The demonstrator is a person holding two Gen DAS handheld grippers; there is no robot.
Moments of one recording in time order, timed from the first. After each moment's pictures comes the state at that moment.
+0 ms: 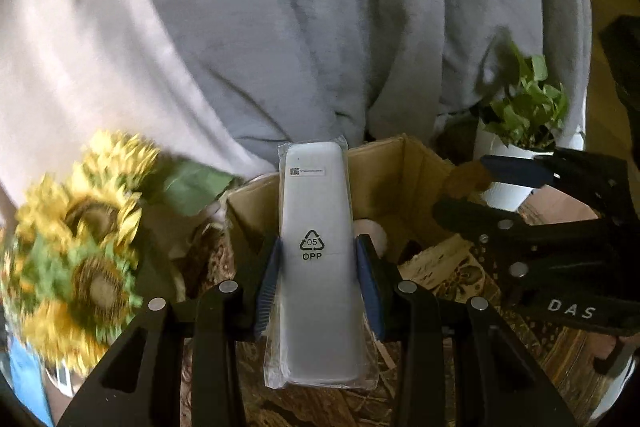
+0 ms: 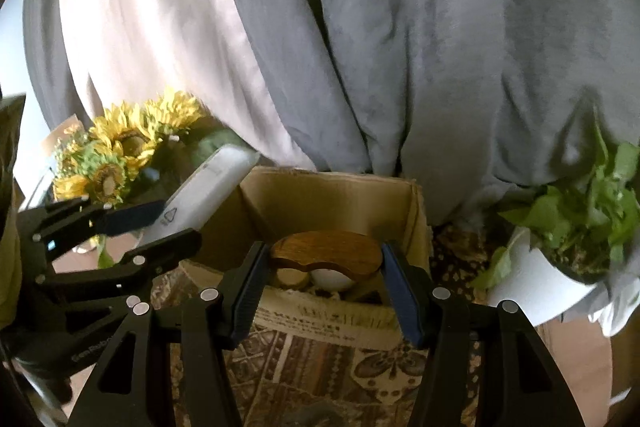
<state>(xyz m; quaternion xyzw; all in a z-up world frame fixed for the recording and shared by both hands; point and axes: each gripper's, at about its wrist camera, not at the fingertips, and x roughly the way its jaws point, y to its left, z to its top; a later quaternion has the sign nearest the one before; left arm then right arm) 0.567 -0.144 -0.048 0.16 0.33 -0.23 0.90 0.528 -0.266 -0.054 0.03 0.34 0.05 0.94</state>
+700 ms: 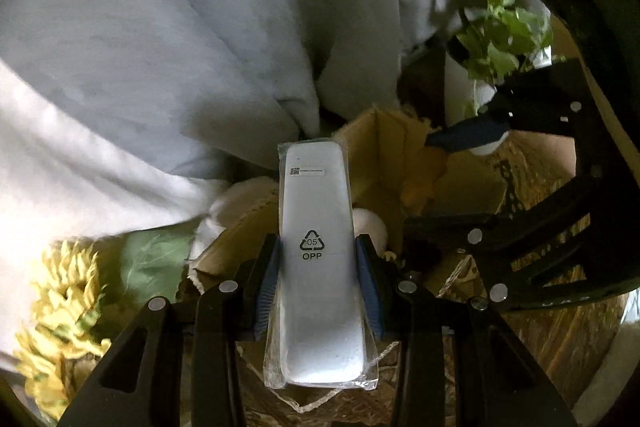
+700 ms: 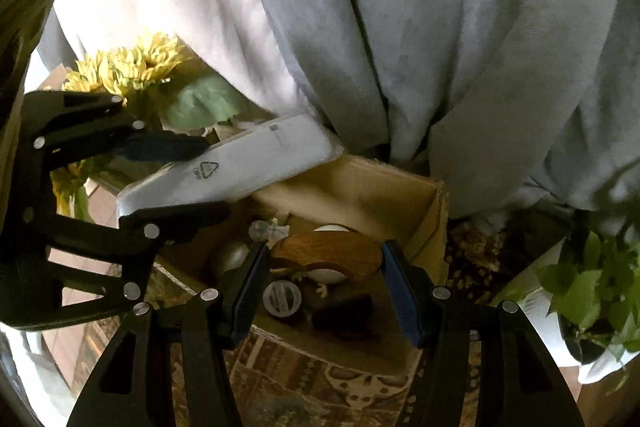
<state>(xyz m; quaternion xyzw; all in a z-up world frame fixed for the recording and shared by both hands) 0.648 -0.197 -0.055 0.31 0.39 -0.34 0.80 0.616 -0.276 -0.069 -0.02 0.47 0.10 0.88</state>
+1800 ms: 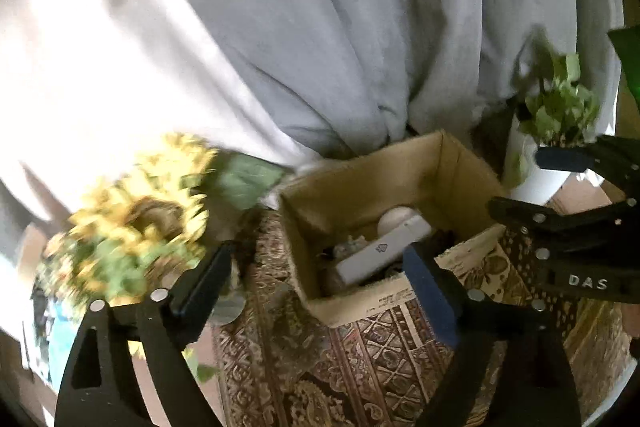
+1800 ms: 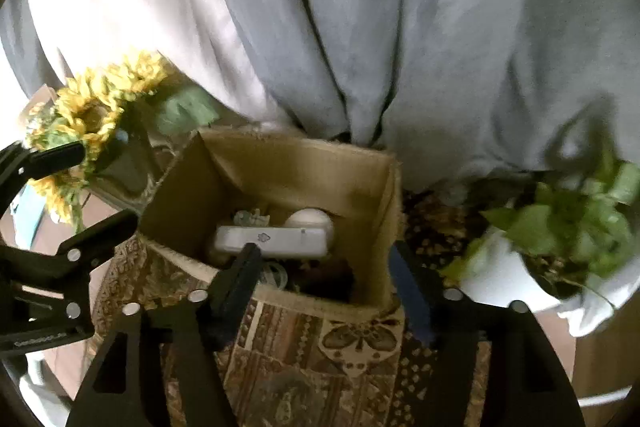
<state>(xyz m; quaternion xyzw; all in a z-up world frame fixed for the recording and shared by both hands) 0.558 -0.135 -0.007 0.18 0.35 -0.14 0.91 0.553 -0.280 -0.048 0.00 0.44 0.02 0.90</state>
